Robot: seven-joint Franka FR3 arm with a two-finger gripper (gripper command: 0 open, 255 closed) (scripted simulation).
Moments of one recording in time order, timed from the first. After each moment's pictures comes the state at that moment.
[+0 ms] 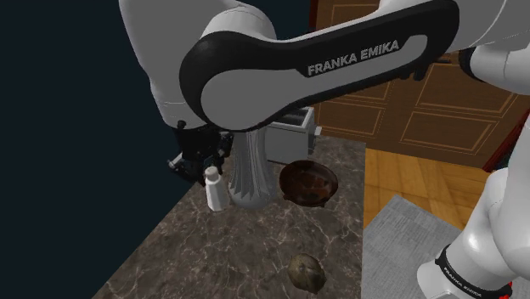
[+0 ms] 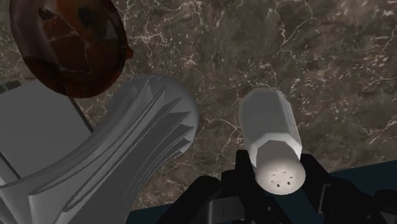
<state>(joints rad) 0.30 0.21 0.55 -1.57 -0.28 1.80 0.81</state>
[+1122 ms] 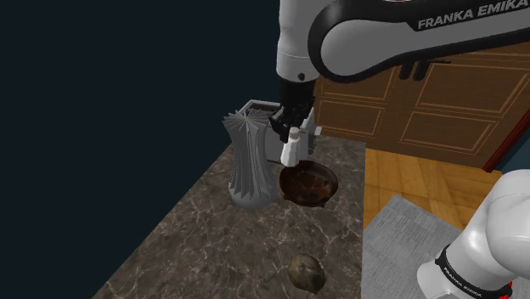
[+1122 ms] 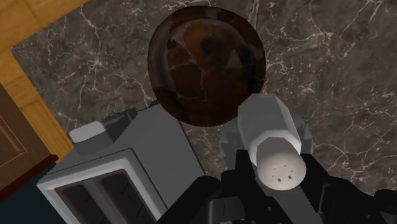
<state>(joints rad) 0.11 -0.33 0.33 -2.10 -0.03 1.90 0.35</state>
